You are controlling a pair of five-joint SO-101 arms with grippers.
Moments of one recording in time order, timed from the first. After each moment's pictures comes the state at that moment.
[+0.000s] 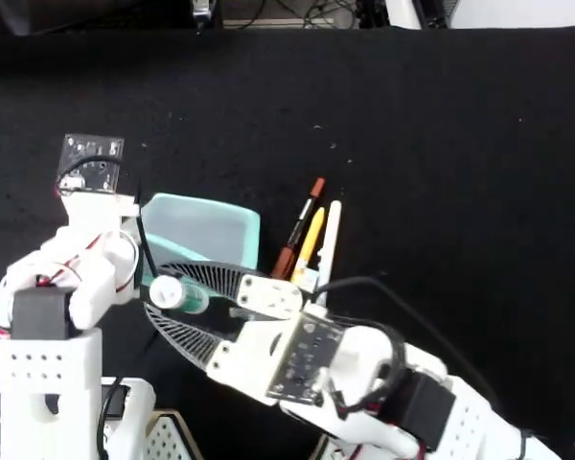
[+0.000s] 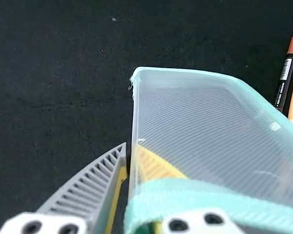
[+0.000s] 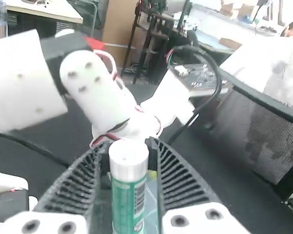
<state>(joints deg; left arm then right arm) -4.5 -55.7 39.8 78.4 -5.8 -61.5 -75.6 51.5 37.8 15.0</state>
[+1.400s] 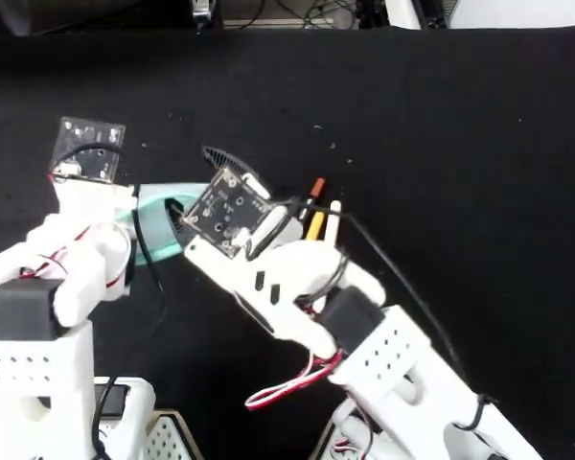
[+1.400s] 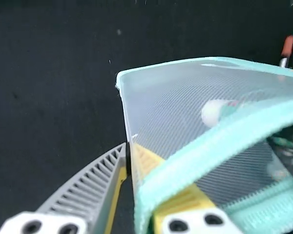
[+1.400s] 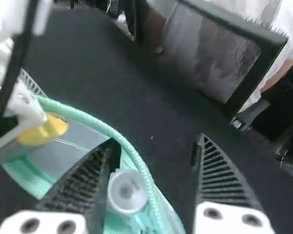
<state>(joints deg) -4.7 -54.8 24.1 87.7 -10.2 -42.5 -47.9 42.2 30.9 14.8</state>
